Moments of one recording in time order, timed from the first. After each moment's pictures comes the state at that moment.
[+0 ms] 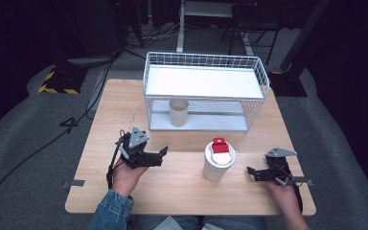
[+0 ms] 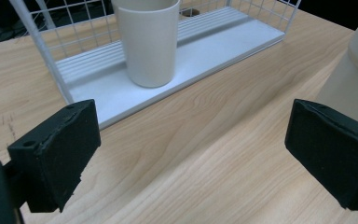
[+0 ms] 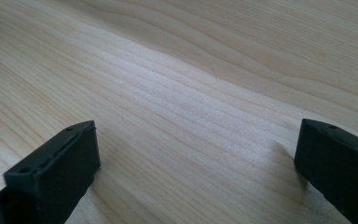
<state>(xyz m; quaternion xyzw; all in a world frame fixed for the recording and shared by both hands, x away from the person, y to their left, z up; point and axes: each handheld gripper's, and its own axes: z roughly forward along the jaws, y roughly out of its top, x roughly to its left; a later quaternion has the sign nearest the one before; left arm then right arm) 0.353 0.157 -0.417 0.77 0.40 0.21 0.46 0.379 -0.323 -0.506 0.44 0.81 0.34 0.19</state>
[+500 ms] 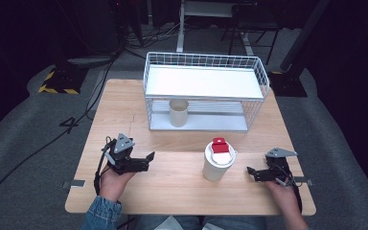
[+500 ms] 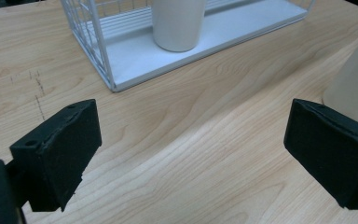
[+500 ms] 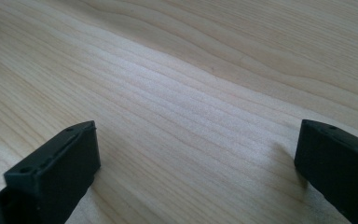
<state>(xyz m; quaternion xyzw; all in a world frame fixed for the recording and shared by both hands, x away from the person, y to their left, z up) 0.344 0.191 -0.434 0.77 0.43 0.20 0.43 0.378 -0.323 -0.506 0.44 0.81 0.34 0.19</state>
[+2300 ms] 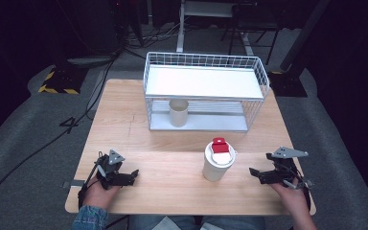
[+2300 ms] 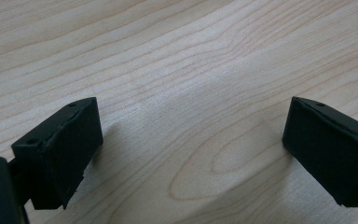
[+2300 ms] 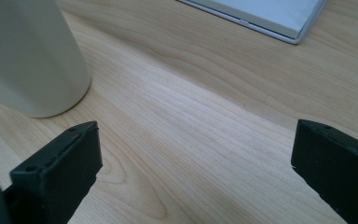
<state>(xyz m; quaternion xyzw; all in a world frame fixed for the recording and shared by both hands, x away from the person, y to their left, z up) 0.338 0.232 -0.505 0.80 0.48 0.17 0.32 0.355 -0.320 -0.462 0.40 0.82 0.38 0.16</state>
